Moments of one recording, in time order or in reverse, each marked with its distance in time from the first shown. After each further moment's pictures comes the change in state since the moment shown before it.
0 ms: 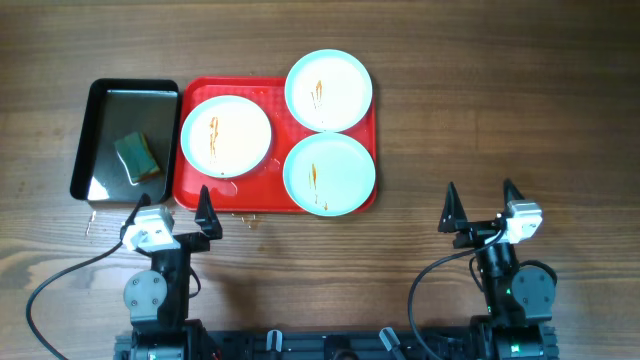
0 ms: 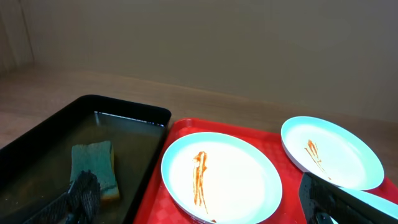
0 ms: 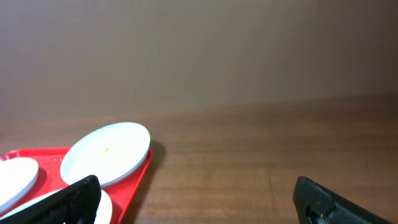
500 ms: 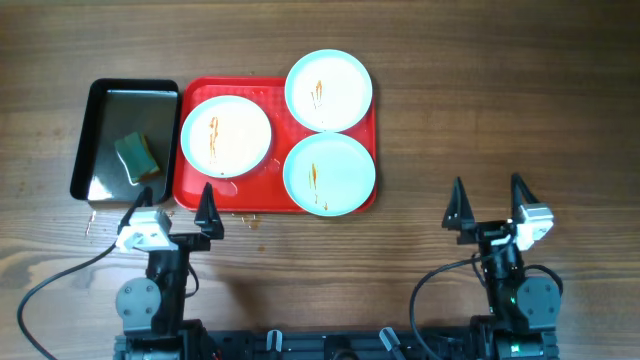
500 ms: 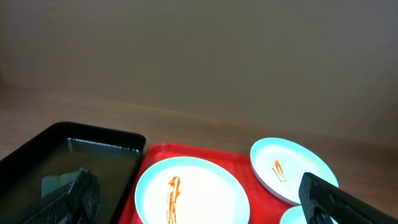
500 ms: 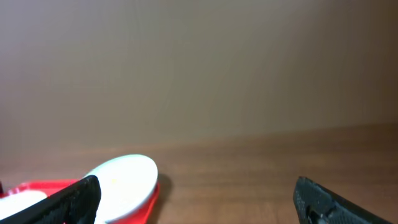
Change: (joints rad) left arm 0.000 0.006 0.075 0.021 0.082 -0.035; right arm 0.000 0.000 0.000 0.150 0.000 0.034
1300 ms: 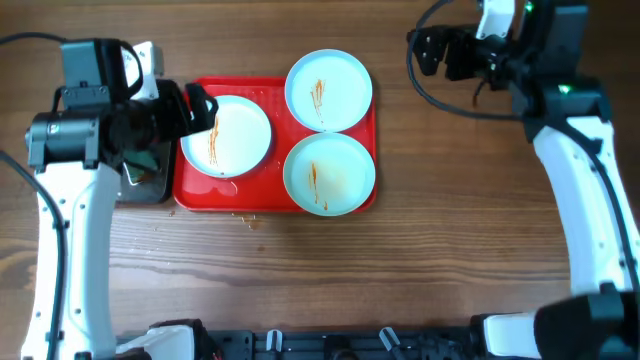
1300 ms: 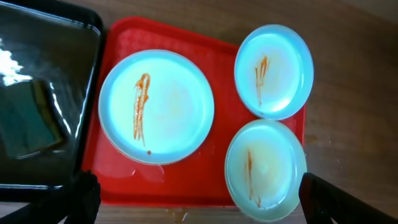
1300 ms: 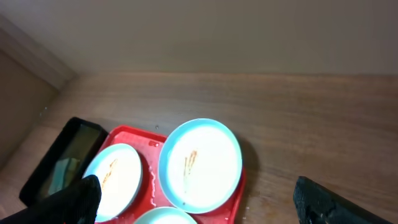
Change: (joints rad) left arm 0.001 1.389 1.394 -0.996 0.192 -0.007; right arm 0.000 1.553 1.478 -0.676 -0.459 -0.009
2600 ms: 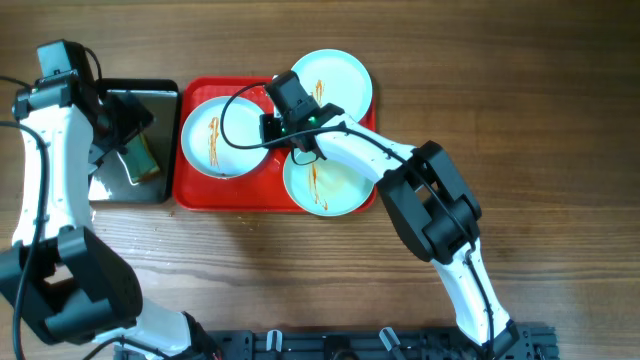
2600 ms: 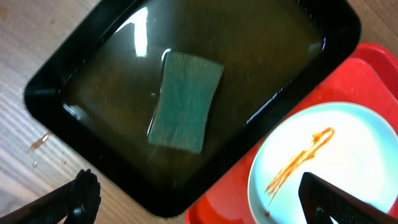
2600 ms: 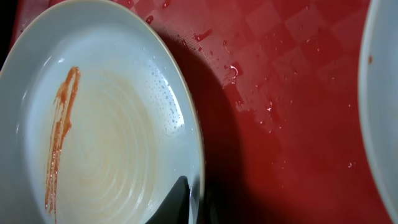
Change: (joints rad) left arm 0.238 0.335 0.006 0.019 -0.329 -0.236; right arm 0.637 0.762 0.201 0.201 0.330 0.381
